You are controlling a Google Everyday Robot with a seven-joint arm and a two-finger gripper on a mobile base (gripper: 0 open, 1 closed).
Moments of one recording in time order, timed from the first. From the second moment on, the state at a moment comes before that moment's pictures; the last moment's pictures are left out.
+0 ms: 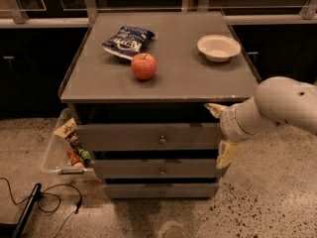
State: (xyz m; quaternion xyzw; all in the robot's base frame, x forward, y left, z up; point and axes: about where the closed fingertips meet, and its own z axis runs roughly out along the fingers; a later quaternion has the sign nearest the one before) arm 0.532 -0.187 0.722 -0.72 0.64 -0.02 0.27
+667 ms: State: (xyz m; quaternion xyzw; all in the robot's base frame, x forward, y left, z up) arm 0.538 -0.210 0.689 -0.71 0.65 -0.01 0.27
